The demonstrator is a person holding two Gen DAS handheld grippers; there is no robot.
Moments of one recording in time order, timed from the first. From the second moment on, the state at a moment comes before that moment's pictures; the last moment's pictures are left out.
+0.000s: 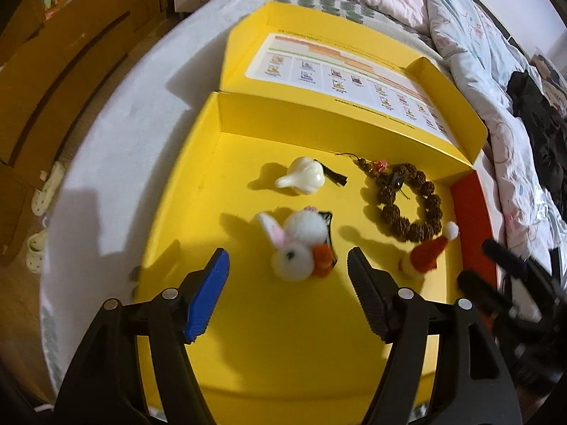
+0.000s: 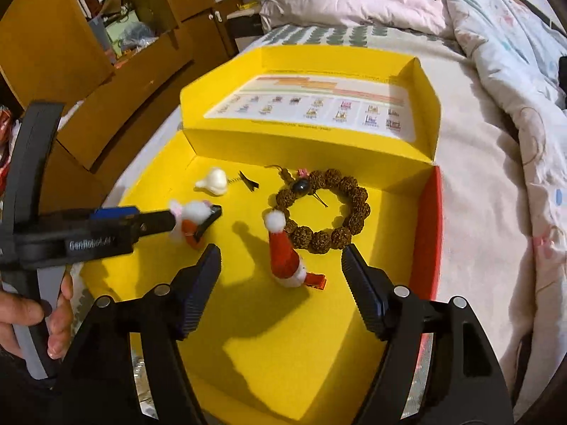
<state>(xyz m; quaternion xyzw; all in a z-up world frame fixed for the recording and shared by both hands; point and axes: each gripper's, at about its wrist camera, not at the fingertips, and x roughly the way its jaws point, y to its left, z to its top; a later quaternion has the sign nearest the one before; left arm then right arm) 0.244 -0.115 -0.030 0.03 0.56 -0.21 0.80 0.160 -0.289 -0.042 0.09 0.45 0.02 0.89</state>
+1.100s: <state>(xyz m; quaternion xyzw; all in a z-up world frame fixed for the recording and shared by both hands) 0.093 0.005 -0.084 0.09 0.62 -0.13 0.77 -0.065 -0.152 -0.100 0.11 0.56 0.02 0.82</state>
